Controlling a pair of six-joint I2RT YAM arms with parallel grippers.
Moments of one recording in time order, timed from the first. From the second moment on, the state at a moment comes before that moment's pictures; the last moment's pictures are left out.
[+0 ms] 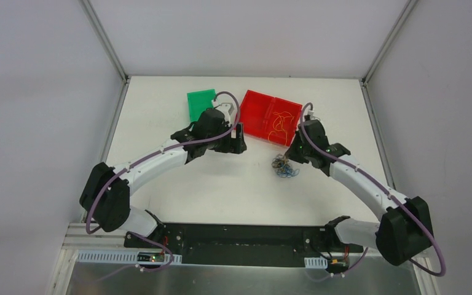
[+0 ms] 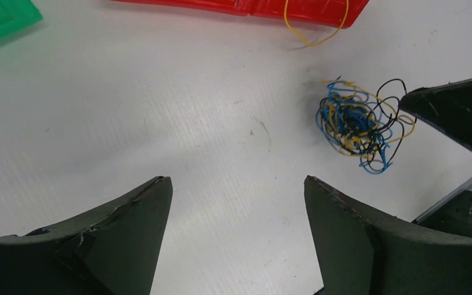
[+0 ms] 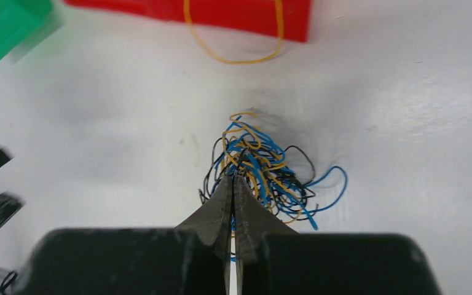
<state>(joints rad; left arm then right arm) -0.69 1.43 1.03 -0.26 0.02 -0.51 0.45 1.23 0.83 -0.47 0.11 0.69</state>
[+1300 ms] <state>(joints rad) -0.75 1.43 0.66 0.61 0.46 -0.53 0.54 1.10 1.00 -0.40 -0.30 0.82</state>
